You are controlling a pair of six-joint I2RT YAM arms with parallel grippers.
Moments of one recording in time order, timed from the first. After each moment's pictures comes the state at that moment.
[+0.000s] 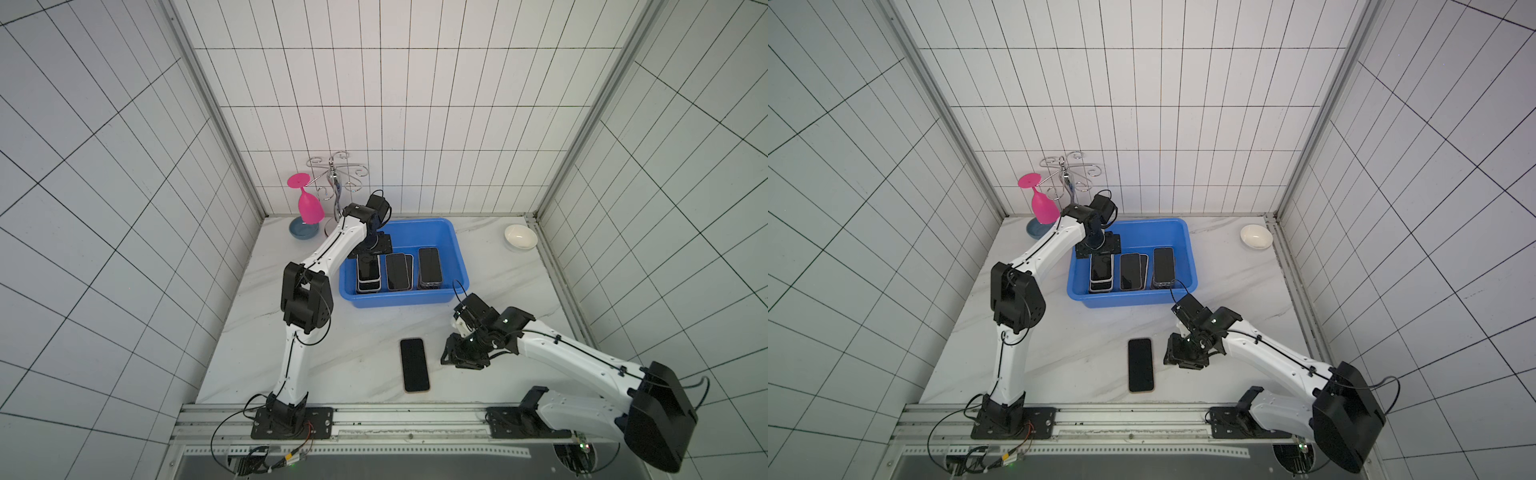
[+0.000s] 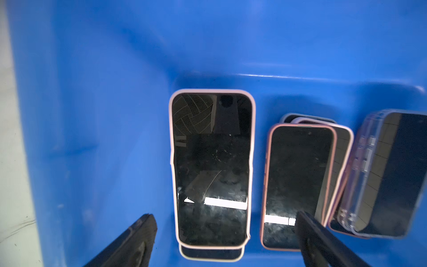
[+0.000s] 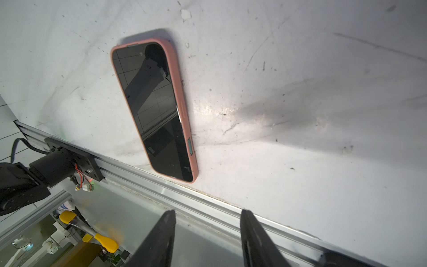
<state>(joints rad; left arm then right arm) -0.43 2.25 2.16 -1.22 -0.11 -0.54 0.83 1.17 0.77 -0.89 -0.38 0.78</state>
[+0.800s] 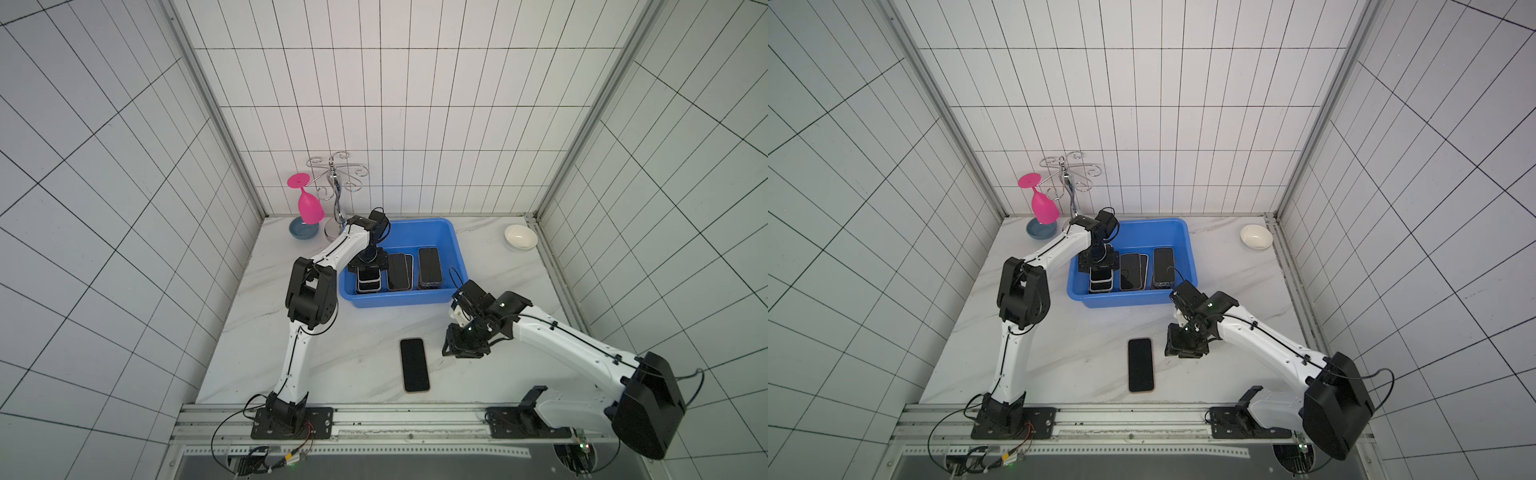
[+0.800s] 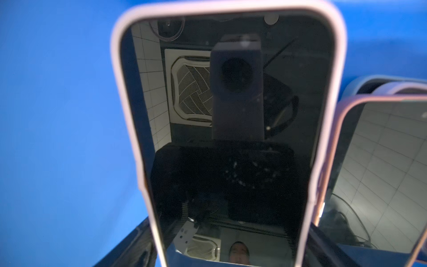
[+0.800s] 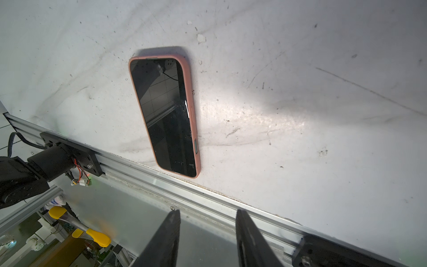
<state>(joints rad) -0.42 2.29 2.03 -1.16 -0.07 -0.49 0.80 1.26 0.90 -1.00 -0.37 0.68</state>
